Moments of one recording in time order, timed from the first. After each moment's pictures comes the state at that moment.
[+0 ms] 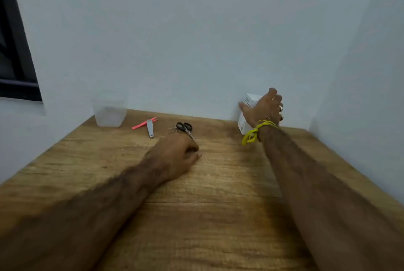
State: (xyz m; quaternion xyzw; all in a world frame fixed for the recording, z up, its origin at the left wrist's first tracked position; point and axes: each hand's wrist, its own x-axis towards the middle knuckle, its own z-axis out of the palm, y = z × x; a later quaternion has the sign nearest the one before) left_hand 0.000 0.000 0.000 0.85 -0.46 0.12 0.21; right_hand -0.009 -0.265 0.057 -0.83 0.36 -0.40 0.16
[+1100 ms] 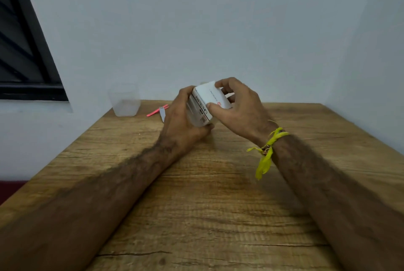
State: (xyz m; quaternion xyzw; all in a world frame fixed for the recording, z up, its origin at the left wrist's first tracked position) left_hand -0.019 0.002 0.004 0.73 -0.39 0.20 0.52; right_hand -0.107 -0.137 0.056 -0.88 0.03 -0.35 0.33
